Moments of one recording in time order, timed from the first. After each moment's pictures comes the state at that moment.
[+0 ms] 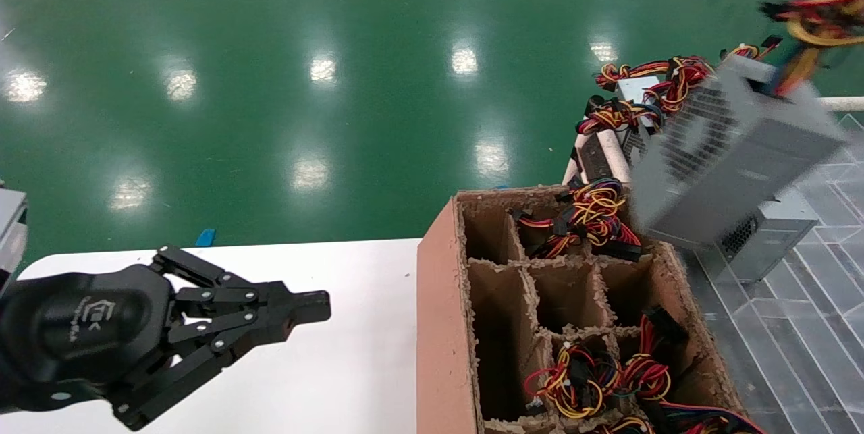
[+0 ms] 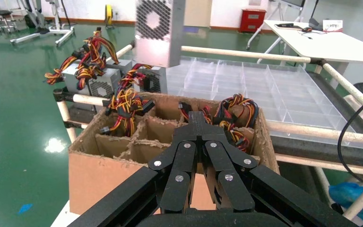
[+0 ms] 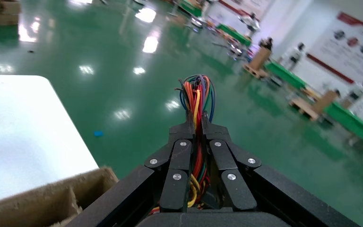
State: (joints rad) left arm -1.11 0.56 0.42 -1.25 0.63 1.43 -0.11; right arm 1.46 -0.24 -0.13 1.17 -0.92 -1.42 0.27
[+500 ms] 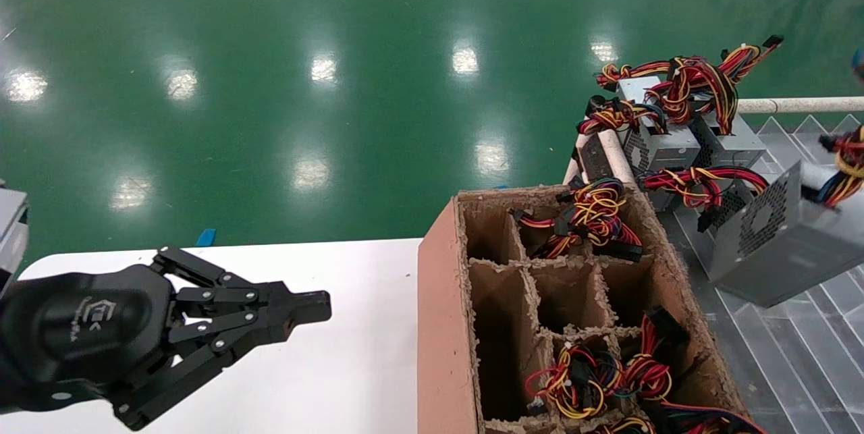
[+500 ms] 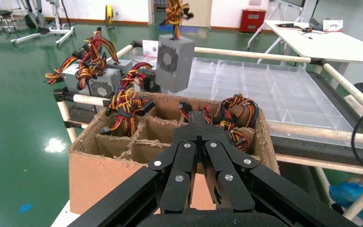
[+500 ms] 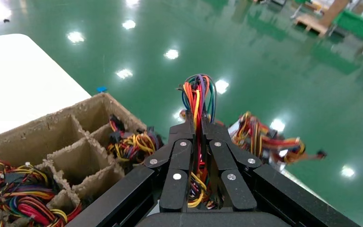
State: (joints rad) left arm -1.11 0.56 0.42 -1.25 0.63 1.43 -0.11; right arm 1.22 -0.14 -0.12 1.01 -0.87 -1.41 0.20
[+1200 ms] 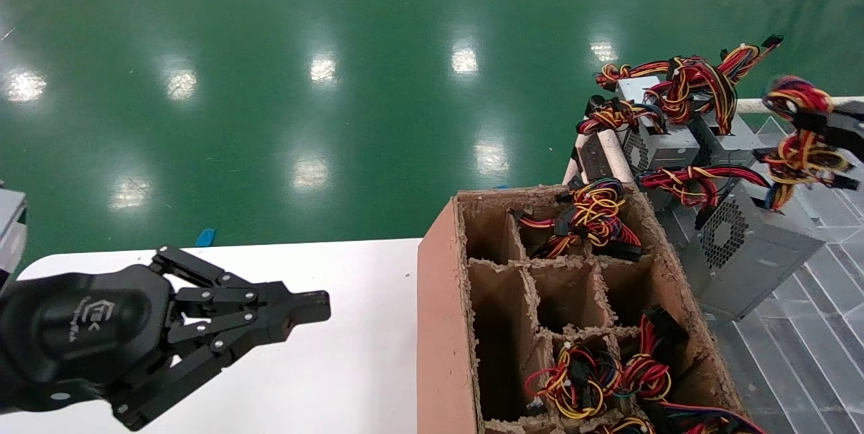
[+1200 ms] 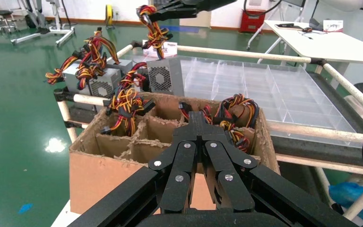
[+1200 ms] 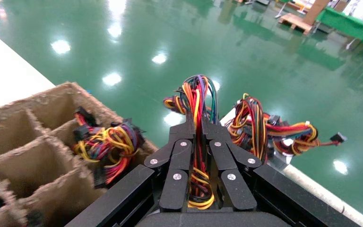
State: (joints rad) left arm -1.11 0.56 0.42 -1.25 0.63 1.43 -0.11; right arm 1.14 -0.30 -0.15 0.93 -0.92 -1.23 0.04
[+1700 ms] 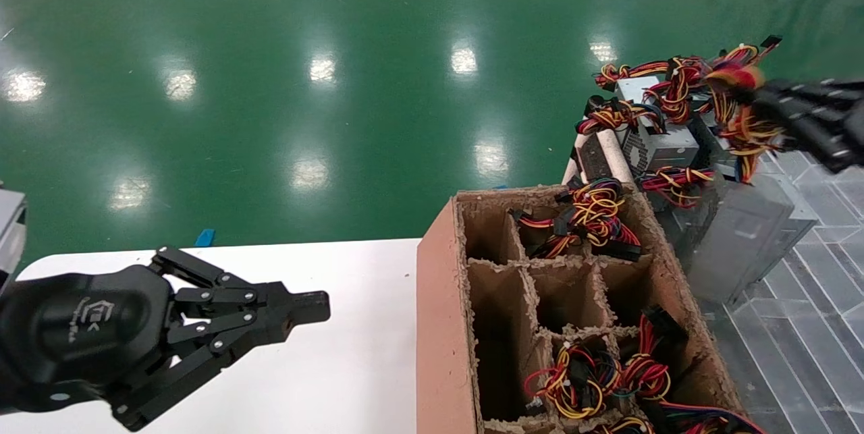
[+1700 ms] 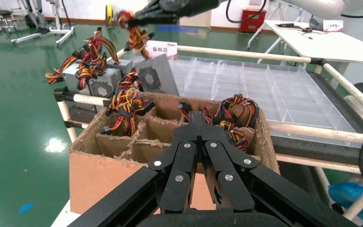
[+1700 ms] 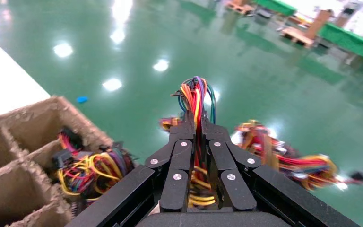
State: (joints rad) left arm -1.11 0.56 0.42 -1.25 0.63 1.43 -0.11; right arm 1.32 -0.45 -0.24 0.86 -1.05 -1.22 0.00
